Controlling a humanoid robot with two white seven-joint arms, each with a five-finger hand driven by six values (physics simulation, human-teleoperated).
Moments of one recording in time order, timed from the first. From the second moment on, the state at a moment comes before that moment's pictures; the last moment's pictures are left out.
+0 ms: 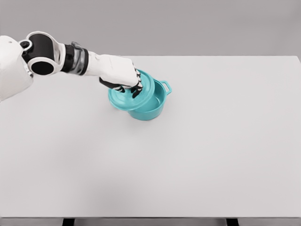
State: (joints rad) left arm -1.22 0.59 -1.19 -1.33 -0.36 -0.61 -0.59; right arm 0.00 0.00 0.12 0.11 0.06 -0.28 0.37
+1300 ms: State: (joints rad) left arm -1.29 0.42 -1.30 -1.15 -0.38 -0.61 -0.59; right arm 0.00 0.00 0.12 0.11 0.06 -0.28 0.37
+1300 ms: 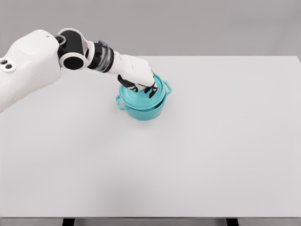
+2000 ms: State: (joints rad) left arm -1.33 0.40 -1.33 -1.11 -0.38 -0.61 -0.61; right arm 0.00 0.00 0.12 0.11 0.06 -0.28 0.37
